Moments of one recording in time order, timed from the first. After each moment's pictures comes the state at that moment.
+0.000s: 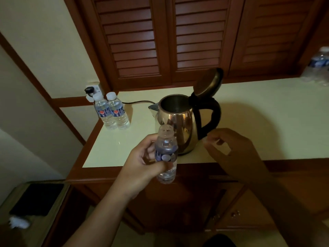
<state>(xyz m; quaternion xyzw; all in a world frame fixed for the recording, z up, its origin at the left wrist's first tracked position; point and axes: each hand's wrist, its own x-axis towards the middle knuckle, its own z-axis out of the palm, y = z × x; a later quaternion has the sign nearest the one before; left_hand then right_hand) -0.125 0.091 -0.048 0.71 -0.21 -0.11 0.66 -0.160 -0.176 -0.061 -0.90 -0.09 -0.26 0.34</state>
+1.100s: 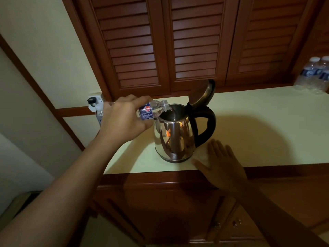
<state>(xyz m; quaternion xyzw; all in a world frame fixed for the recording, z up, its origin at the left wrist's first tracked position) -0.048 0.087 0.046 0.94 -0.22 0.23 0.12 -0.131 -0.183 -0.134 -0.99 0.05 -0.05 0.08</state>
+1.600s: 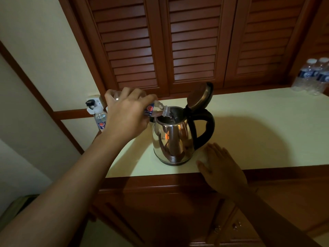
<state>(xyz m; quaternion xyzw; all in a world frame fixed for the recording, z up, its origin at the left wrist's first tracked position) -0.029 0.074 0.049 0.91 -0.26 0.31 -0.04 -0.135 -0.185 -0.136 -0.98 0.02 -0.11 0.14</state>
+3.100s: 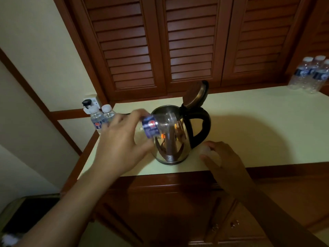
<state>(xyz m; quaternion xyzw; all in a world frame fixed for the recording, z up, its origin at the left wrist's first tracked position) -0.094 0.089 0.021 0.93 -0.24 0.22 0.19 -0.160 -0.186 -0.093 -0.91 0.00 -0.20 0.37</state>
